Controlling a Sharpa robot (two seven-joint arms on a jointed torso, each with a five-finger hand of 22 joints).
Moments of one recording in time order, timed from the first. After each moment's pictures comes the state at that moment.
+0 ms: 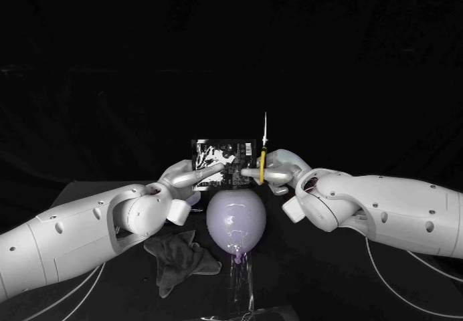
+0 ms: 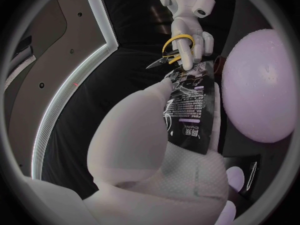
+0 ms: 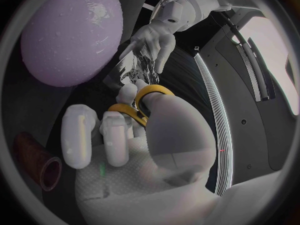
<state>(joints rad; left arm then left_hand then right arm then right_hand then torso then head) 1.22 -0.69 -0.03 1.38 0.09 -0.06 0.24 1.56 -0.17 0.37 0.18 0.05 0.82 0.21 0.24 0.30 1.03 0.17 0.06 0.06 1.00 0.14 0.11 0.23 0.17 0.97 0.25 0.18 0.07 1.37 -0.79 -0.18 1.58 -0.46 -0.51 0.03 1.22 0.05 0.43 -0.01 0.05 1.02 0.08 0.30 0.66 1.32 0.01 0.48 1.31 1.46 -0.05 1.57 1.31 0.04 1.47 0.06 1.40 1.31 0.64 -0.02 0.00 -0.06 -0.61</state>
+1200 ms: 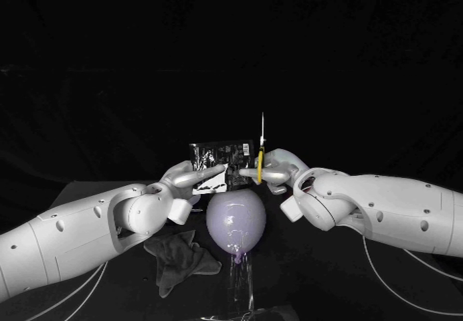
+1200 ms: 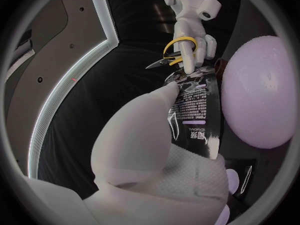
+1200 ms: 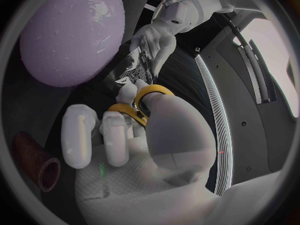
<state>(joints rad) 1.23 -0.69 -0.03 1.38 0.14 -0.06 0.22 1.62 -0.10 0.40 0.11 0.05 0.93 0.20 0.28 0.29 1.12 0.14 0.09 0.07 1.13 0.09 0.14 0.24 0.17 1.16 0.17 0.23 0.08 1.37 -0.77 -0.18 1.57 -0.48 -0.51 0.02 1.22 0.05 0.43 -0.01 0.05 1.02 0.08 0.31 0.66 1.32 0.01 0.48 1.31 1.46 -0.05 1.57 1.31 0.04 1.46 0.06 1.40 1.31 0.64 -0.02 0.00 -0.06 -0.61</state>
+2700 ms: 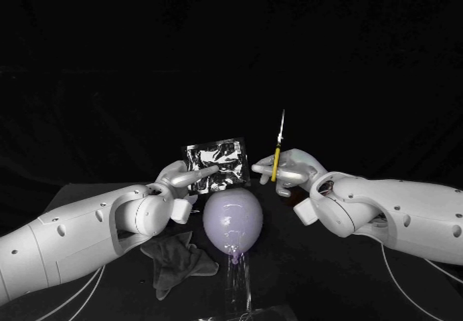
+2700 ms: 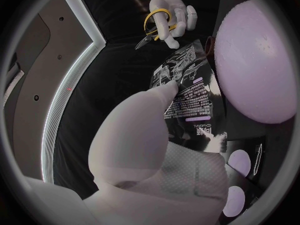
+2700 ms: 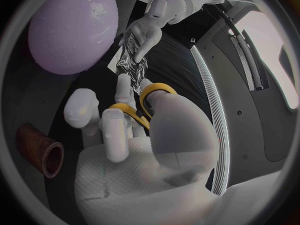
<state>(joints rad) 1.23 -0.67 -0.03 1.38 0.05 -0.26 0.22 1.56 -0.06 0.48 0.09 0.04 1.01 0.17 0.33 0.30 1.28 0.10 0.08 0.06 1.26 0.04 0.19 0.27 0.17 1.22 0.12 0.30 0.10 1.37 -0.90 -0.19 1.66 -0.38 -0.53 0.13 1.17 -0.13 0.38 0.06 0.05 0.98 0.12 0.14 0.60 1.30 0.04 0.28 0.65 1.47 -0.03 1.46 1.31 0.10 1.32 0.08 1.04 1.31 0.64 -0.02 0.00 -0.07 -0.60</state>
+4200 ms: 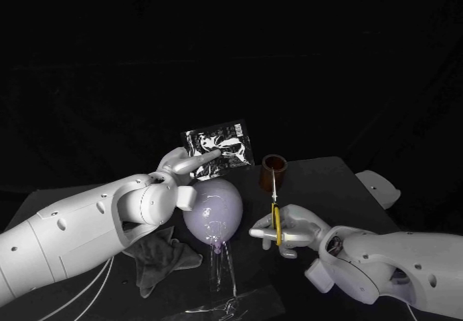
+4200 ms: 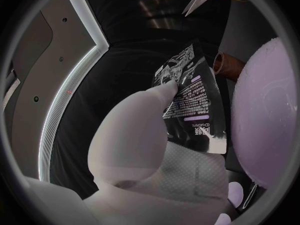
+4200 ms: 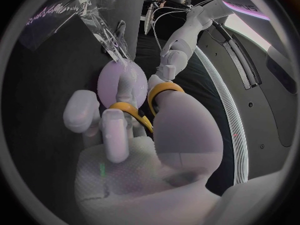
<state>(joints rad) 1.23 -0.54 -0.01 1.35 0.08 -0.29 0.22 1.54 -0.06 0.50 0.08 0.04 1.00 0.16 0.35 0.30 1.31 0.10 0.07 0.07 1.29 0.03 0.20 0.29 0.17 1.25 0.11 0.30 0.10 1.09 -1.14 -0.21 1.93 -0.47 -0.50 0.17 1.14 -0.21 0.30 0.13 0.05 1.04 0.09 0.10 0.57 1.37 0.04 0.30 0.62 1.46 -0.05 1.44 1.31 0.09 1.35 0.06 1.05 1.31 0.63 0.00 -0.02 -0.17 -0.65</state>
